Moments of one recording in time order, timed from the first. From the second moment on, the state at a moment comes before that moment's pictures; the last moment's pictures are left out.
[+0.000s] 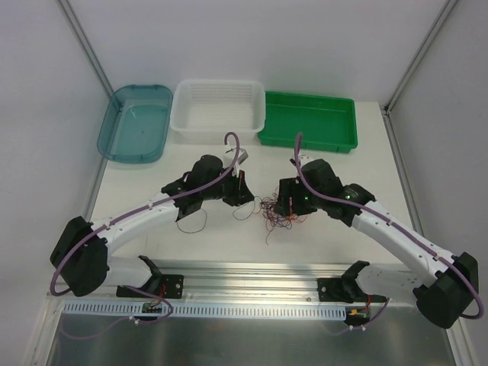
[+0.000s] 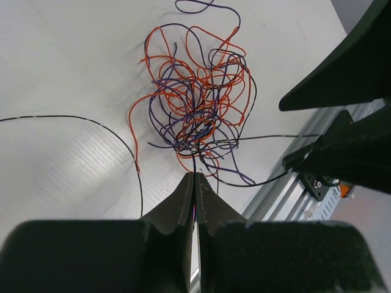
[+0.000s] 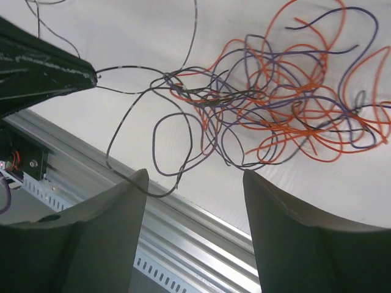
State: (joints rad) left arm -0.75 1.30 0.83 -0.05 0.30 -0.41; right arm 0.68 1.10 0.94 -0.68 -0.09 0.48
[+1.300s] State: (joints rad) left arm -0.75 1.00 0.90 -0.34 0.13 -0.50; right arm 0.75 1.29 0.94 -0.24 -0.33 0.36
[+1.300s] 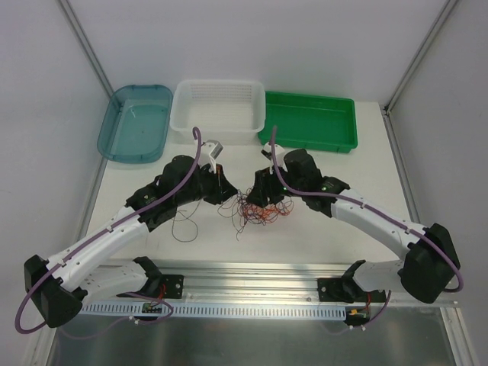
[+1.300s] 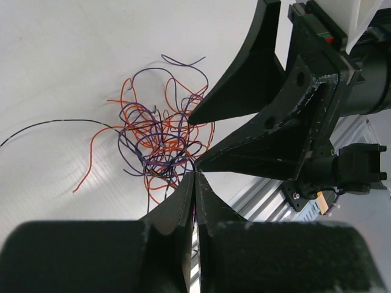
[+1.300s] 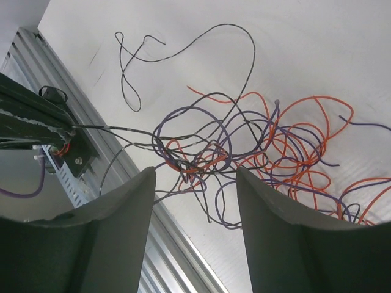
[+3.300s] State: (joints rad) left arm -0.62 1.18 0.93 -0.28 0.66 -0.23; right arm 0.75 0.99 1.00 -0.61 -0.58 0.09
